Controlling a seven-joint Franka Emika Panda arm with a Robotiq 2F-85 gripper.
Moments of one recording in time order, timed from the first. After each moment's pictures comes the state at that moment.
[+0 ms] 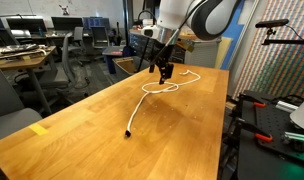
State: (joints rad) arm 0.04 0.29 0.18 -2.34 -0.61 2.84 -0.40
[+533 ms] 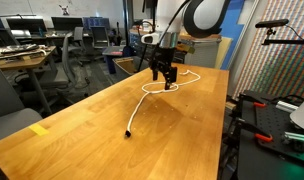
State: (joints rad) arm -0.04 0.32 0.28 -2.32 -0.35 2.71 -0.67
